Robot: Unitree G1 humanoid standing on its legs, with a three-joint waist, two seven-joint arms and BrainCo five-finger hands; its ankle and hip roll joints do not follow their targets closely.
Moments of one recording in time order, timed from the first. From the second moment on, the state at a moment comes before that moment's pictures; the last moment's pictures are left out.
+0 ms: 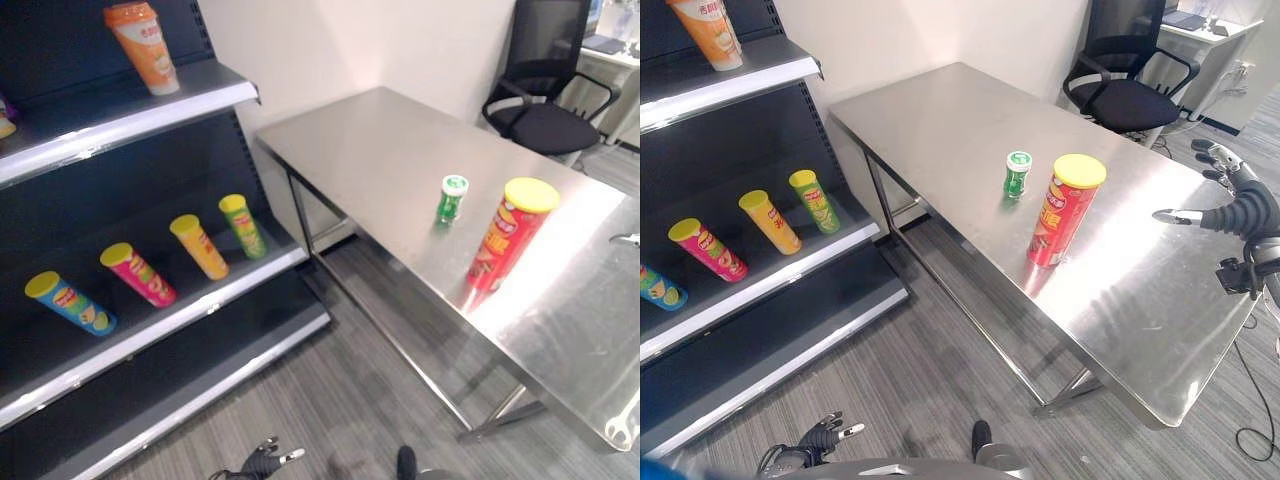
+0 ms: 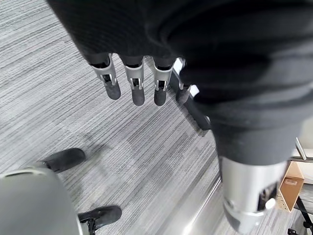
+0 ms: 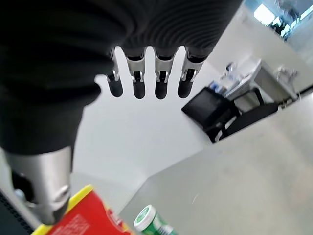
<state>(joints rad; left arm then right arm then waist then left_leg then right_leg) 0.10 0.23 -0.14 1.07 -0.15 -0.12 -0.07 0.01 -1.09 -0.30 0.12 0.33 -0.19 0.15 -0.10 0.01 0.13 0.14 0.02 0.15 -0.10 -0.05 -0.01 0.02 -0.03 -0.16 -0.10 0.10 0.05</state>
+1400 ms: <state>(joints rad) 0.11 0.22 -0.14 1.07 -0.15 -0.12 -0.06 -0.18 -1.04 -0.04 0.13 0.31 -0.18 0.16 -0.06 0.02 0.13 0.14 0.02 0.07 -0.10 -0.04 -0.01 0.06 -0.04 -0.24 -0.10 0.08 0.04</state>
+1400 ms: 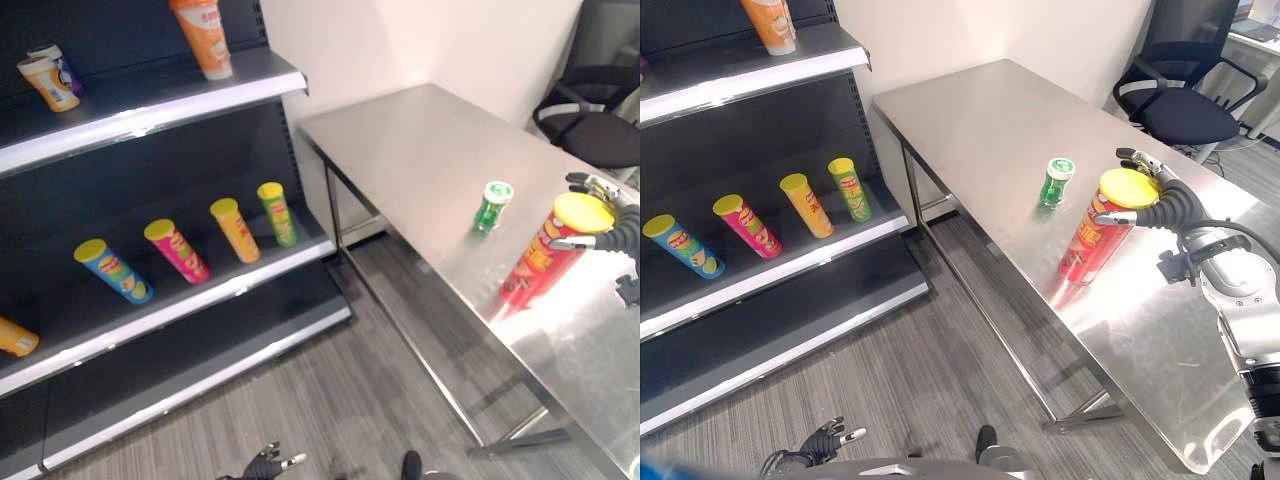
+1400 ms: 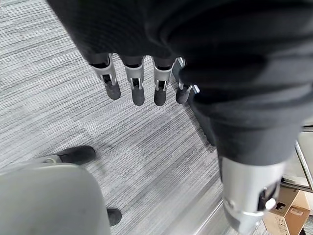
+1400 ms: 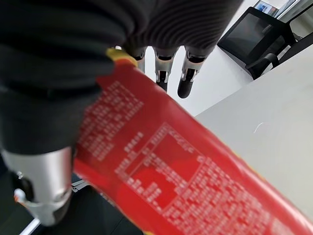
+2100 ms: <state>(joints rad) 0.10 0.22 -0.14 1.07 -0.15 -0.12 -0.05 -0.15 -1.08 -0.06 0.13 0.27 -0.17 0.16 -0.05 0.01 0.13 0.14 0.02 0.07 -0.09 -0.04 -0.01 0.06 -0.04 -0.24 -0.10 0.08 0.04</state>
